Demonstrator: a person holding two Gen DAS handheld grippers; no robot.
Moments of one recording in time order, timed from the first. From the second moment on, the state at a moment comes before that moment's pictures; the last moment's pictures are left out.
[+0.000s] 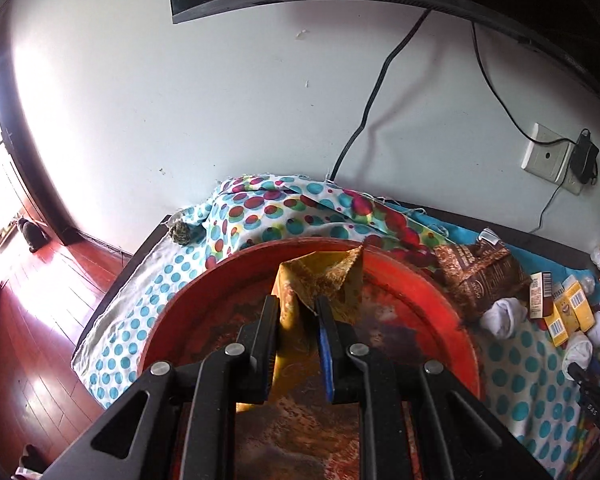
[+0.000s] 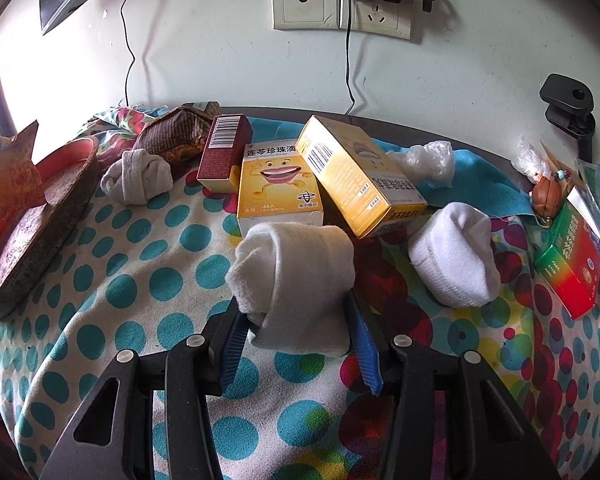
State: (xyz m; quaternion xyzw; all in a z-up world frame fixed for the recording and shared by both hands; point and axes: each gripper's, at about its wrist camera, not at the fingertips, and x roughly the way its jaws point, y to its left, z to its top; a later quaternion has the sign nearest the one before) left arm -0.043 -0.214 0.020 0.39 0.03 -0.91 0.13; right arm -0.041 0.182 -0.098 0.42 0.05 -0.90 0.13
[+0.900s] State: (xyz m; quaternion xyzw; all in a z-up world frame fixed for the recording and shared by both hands) left arm -0.046 -0.244 -0.008 0.42 0.07 -0.89 0.19; right arm -0.041 0.178 -0.099 0.42 0.05 -0.90 0.13
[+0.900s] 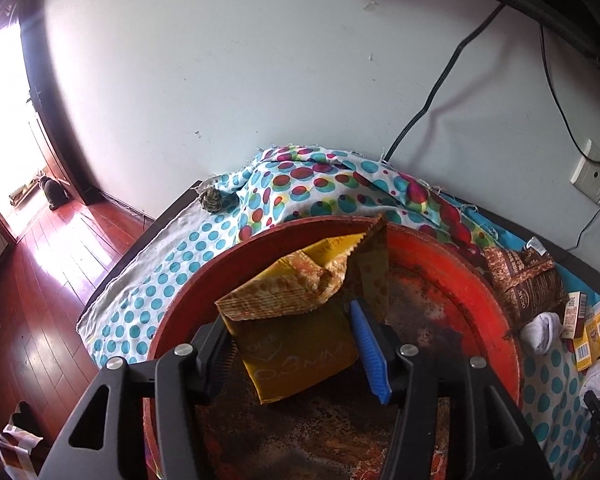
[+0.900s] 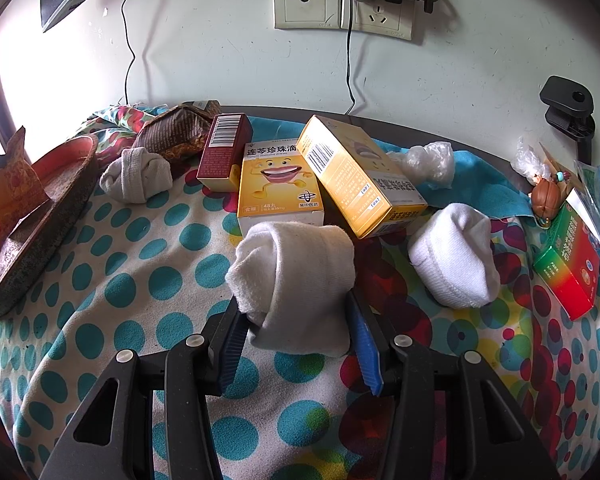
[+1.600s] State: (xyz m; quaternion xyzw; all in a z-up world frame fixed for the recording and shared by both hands) left arm -0.029 -0.248 0.013 0.39 0.08 -0.89 0.20; right arm -0.036 0.184 -0.100 0.42 0.06 -0.90 0.13
